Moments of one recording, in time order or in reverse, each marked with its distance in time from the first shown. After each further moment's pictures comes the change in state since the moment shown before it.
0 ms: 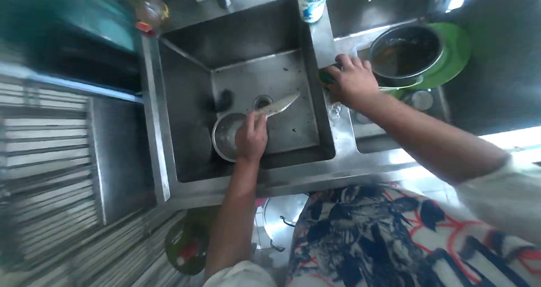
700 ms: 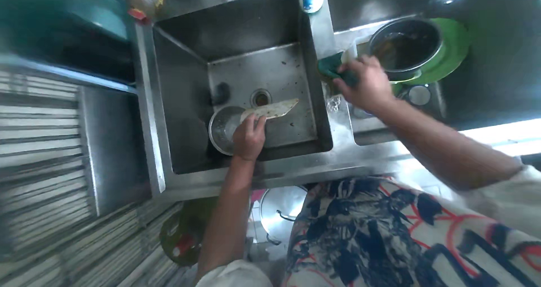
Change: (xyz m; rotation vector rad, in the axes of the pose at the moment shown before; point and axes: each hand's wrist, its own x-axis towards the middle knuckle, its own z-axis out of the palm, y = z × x) left_hand -0.029 -0.004 -0.003 -0.031 -0.009 0.090; right_hand -0.039 0.014 0.004 0.241 0.148 0.030
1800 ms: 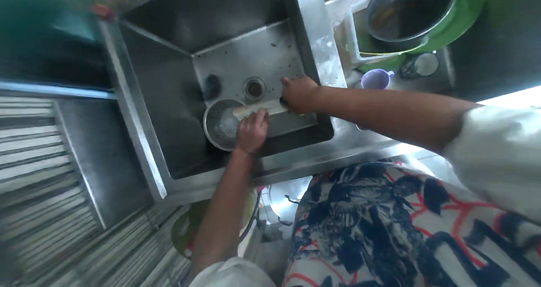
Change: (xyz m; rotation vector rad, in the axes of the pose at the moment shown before) left_hand -0.003 -0.005 0.018 0.031 -0.296 0.265; right_hand 0.047 -0.079 0.090 -0.316 -0.792 -0.104
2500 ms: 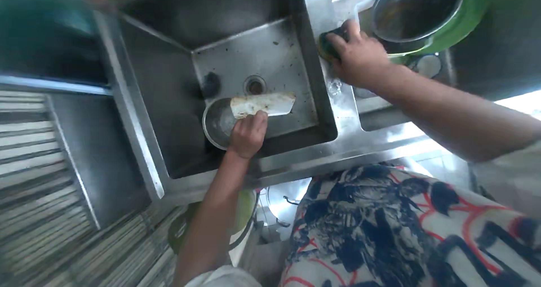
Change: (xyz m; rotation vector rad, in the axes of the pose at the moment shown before) left_hand -0.004 -0.011 -0.013 0.039 0.192 0.071; right_hand -0.063 0.084 -0.019 0.074 0.534 0.304
